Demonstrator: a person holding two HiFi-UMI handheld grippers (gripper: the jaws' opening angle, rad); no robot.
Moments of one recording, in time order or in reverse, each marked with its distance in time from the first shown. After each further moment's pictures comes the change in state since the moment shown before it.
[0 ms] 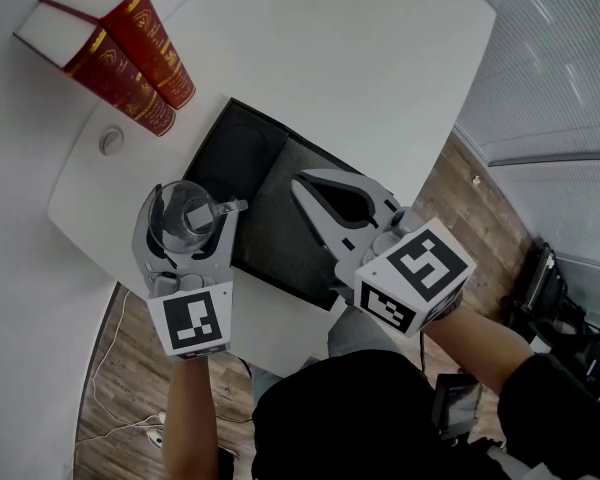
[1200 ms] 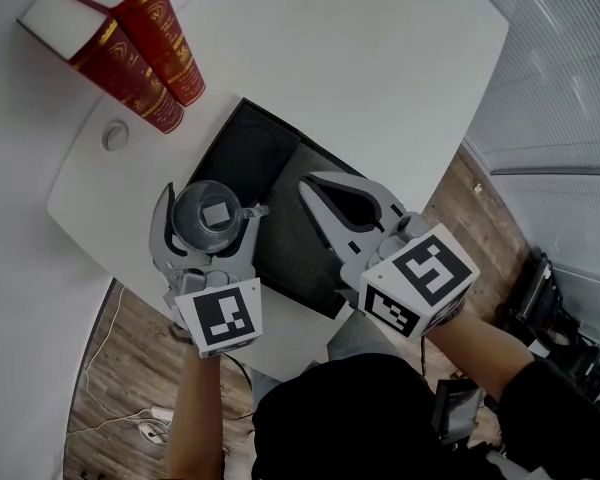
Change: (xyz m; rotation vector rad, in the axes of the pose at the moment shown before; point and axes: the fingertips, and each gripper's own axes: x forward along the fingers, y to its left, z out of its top) left arm 0.013 -0.013 -0.010 0.155 0.041 0.027; right arm 0.010 -0.004 -0.003 -0.001 0.025 0.002
